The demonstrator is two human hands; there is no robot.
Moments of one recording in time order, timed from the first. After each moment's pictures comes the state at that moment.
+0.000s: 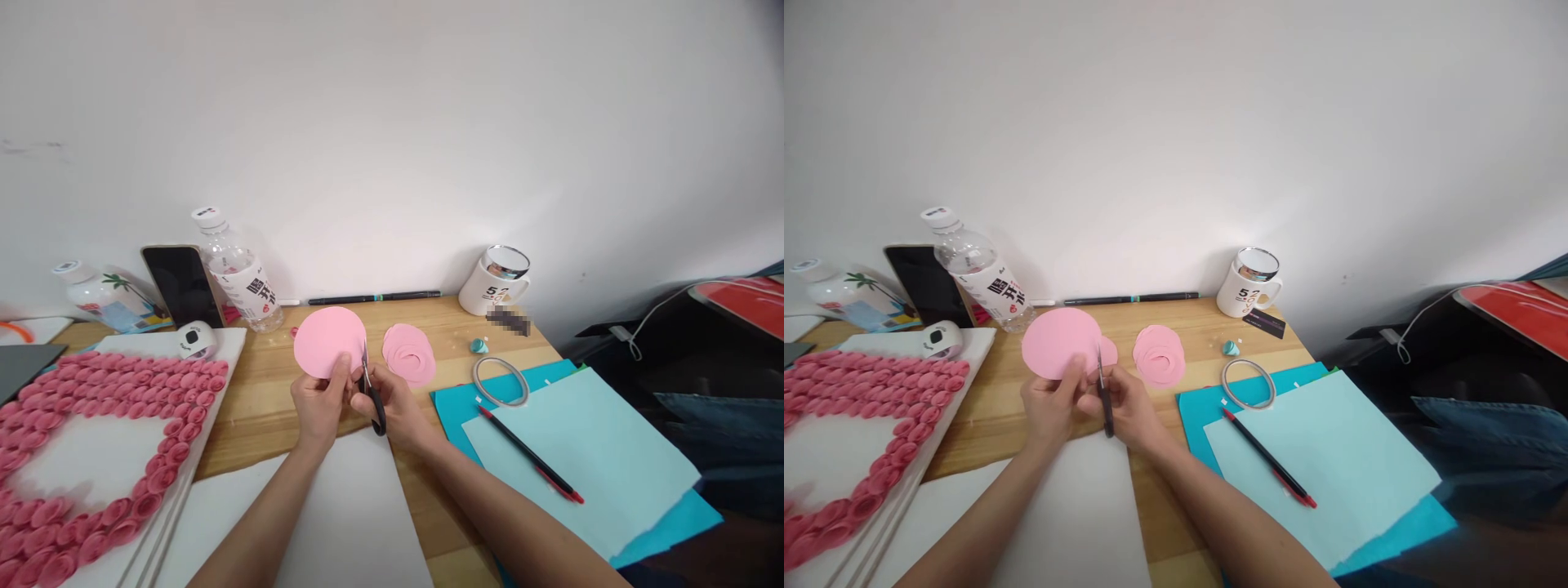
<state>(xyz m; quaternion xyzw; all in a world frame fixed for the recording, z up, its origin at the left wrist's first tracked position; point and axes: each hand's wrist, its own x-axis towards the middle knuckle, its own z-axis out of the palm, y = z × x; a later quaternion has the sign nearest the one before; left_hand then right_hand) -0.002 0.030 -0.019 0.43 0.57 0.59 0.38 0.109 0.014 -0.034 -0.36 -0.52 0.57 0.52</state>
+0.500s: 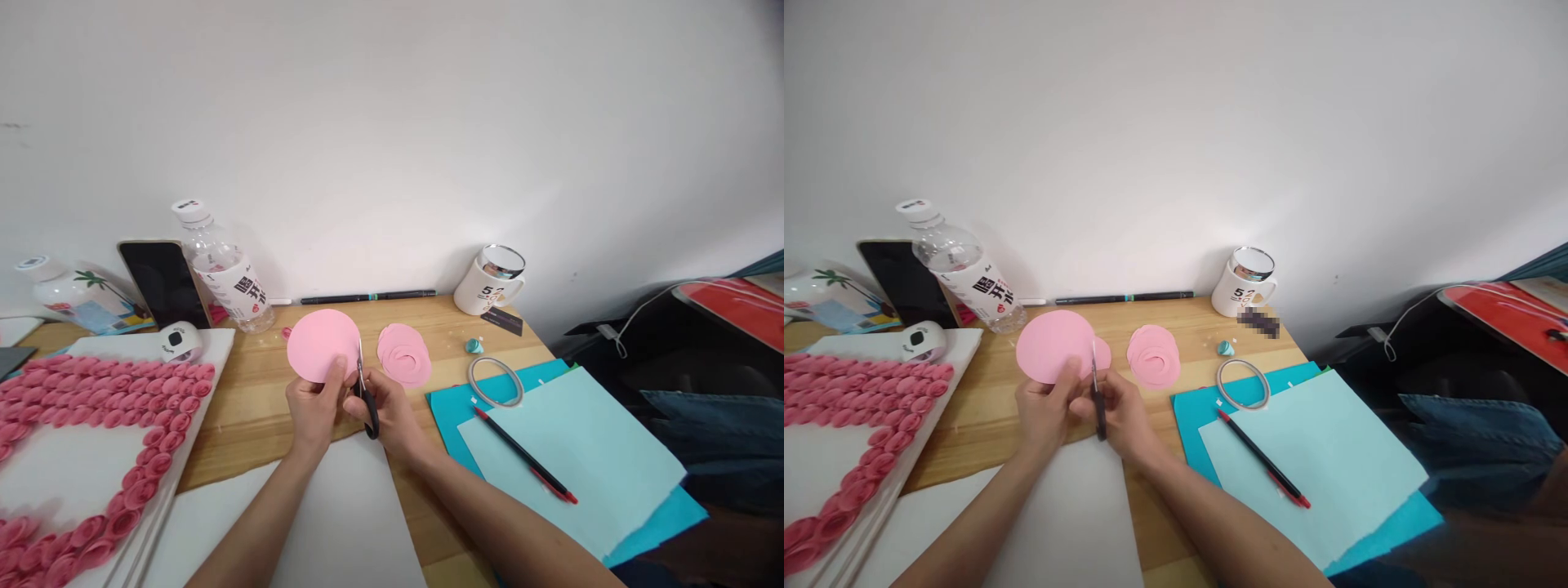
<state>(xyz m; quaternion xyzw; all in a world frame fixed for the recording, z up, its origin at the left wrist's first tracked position) -0.001 0.034 -0.033 0.37 0.58 0.58 0.43 0.104 0.010 -0.035 -0.37 -0.47 0.60 0.53</state>
